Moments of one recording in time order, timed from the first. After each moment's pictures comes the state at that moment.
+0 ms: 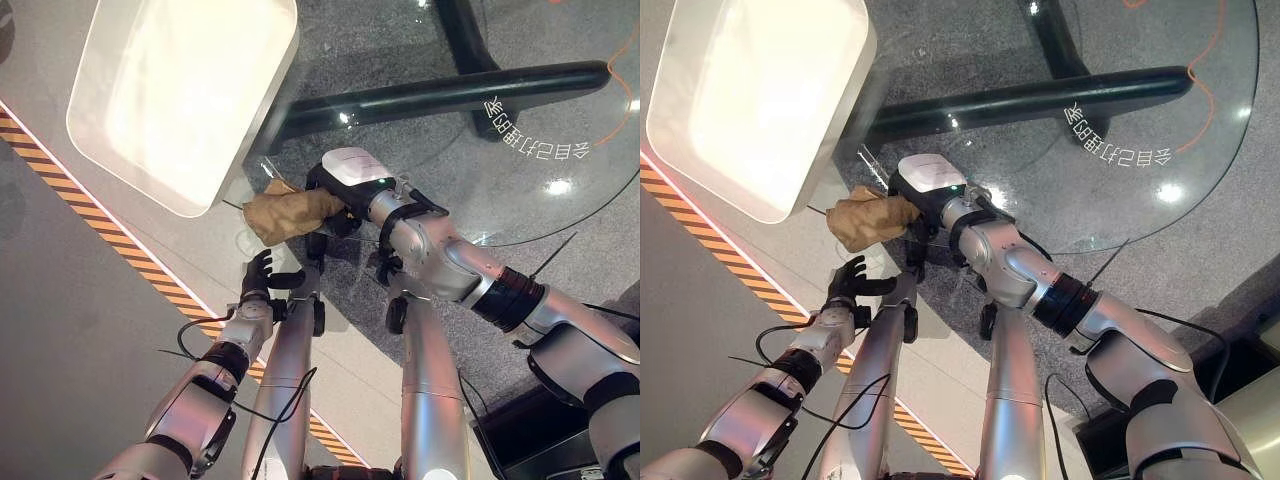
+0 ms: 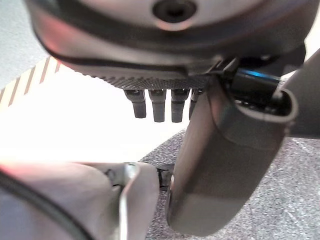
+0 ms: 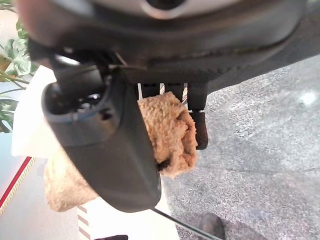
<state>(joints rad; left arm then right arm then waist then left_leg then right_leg) -0.63 0.25 -0.42 0.95 -0.55 0.05 0.40 -1.07 -0.55 0.91 0.17 -0.32 0.34 0.06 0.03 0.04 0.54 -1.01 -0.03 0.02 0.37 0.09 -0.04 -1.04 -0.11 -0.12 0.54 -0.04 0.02</state>
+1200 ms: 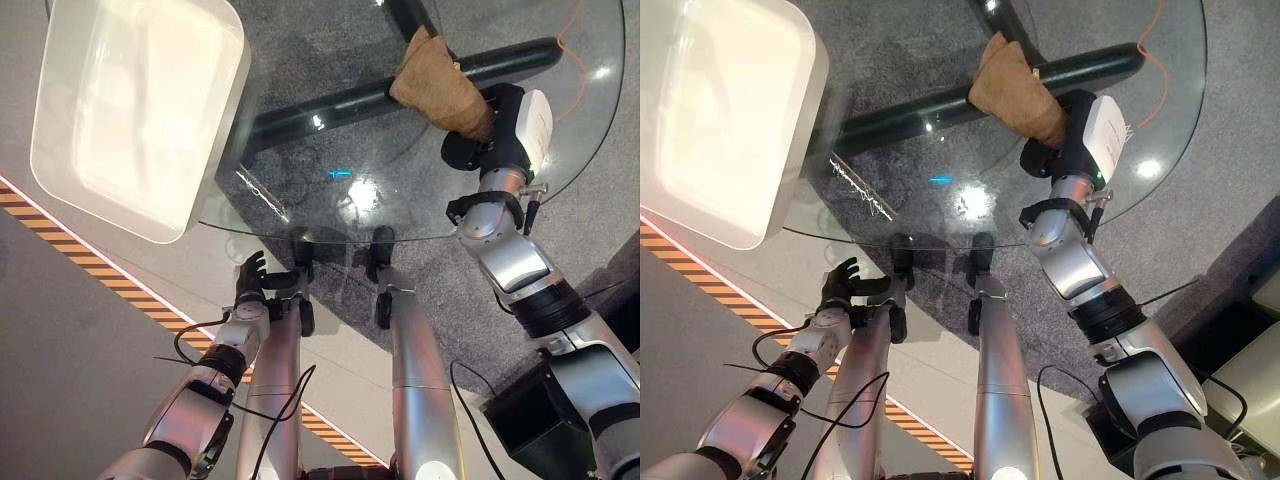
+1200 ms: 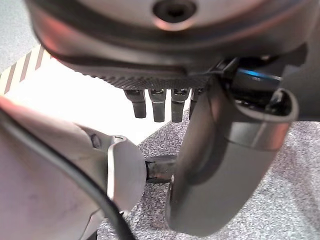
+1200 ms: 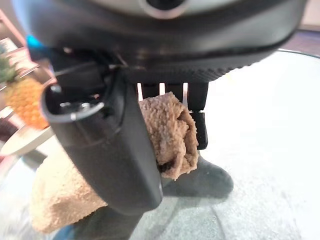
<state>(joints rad) -0.62 0.26 -0.34 0.88 -0.55 0.10 0.43 -0.84 -0.60 0.40 0.17 0.13 0.53 -0.78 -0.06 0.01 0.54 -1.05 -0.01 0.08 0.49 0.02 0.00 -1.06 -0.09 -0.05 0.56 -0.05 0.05</state>
